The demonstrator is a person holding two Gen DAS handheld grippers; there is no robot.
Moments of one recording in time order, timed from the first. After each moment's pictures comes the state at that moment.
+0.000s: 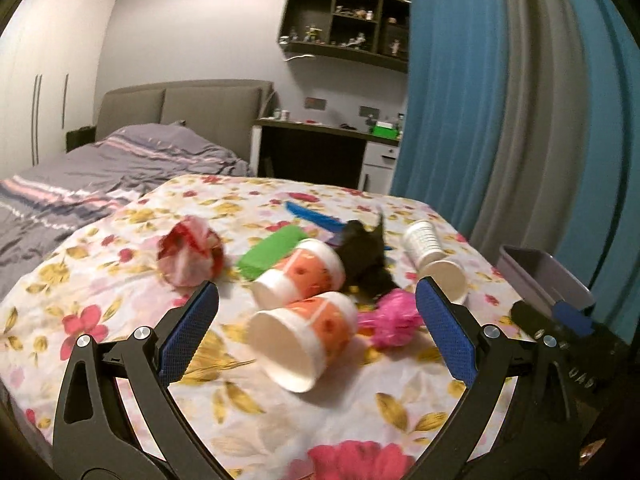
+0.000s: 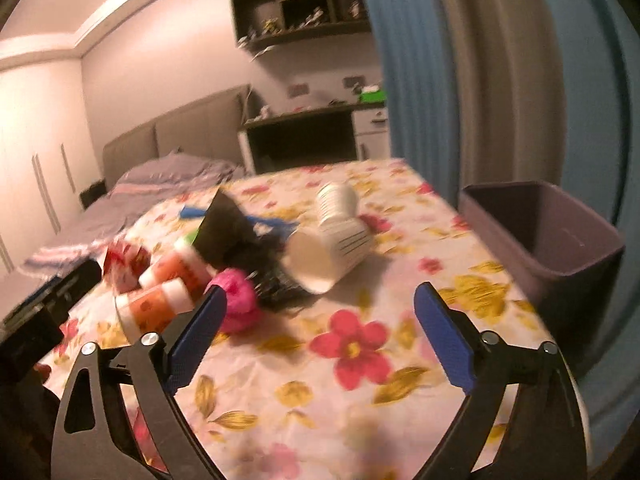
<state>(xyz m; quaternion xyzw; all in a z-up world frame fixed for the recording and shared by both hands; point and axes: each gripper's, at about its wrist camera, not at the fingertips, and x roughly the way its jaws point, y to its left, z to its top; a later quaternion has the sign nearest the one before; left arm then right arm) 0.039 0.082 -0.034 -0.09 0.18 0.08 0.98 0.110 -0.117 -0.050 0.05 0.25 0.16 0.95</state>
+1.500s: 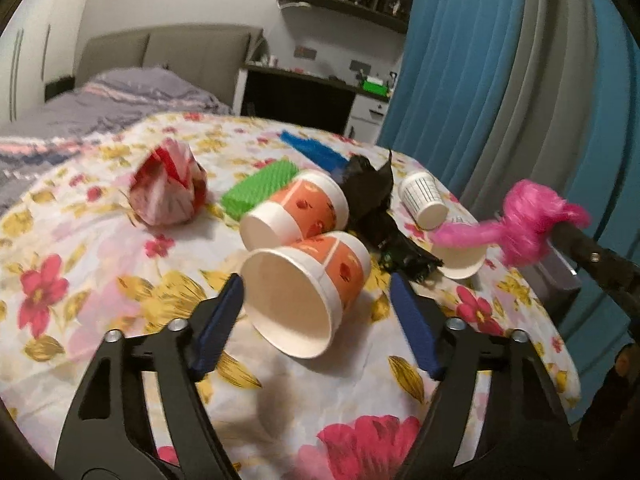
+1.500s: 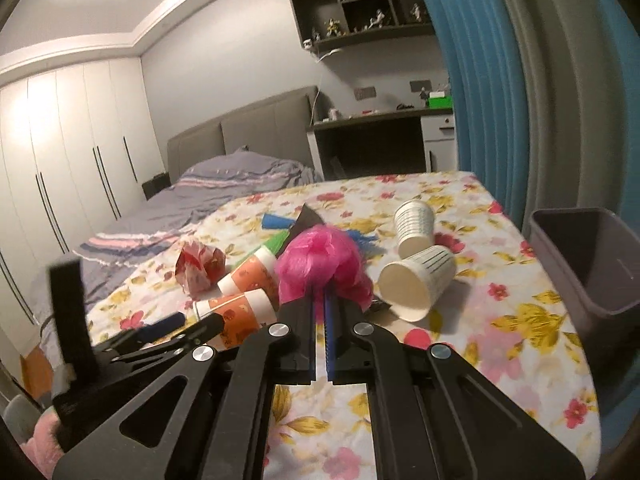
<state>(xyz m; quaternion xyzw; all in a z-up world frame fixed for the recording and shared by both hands) 0.061 0.101 -0.073 -0.14 0.27 0.01 0.95 0.094 -0.111 -0.013 0.05 0.22 0.28 0.93</state>
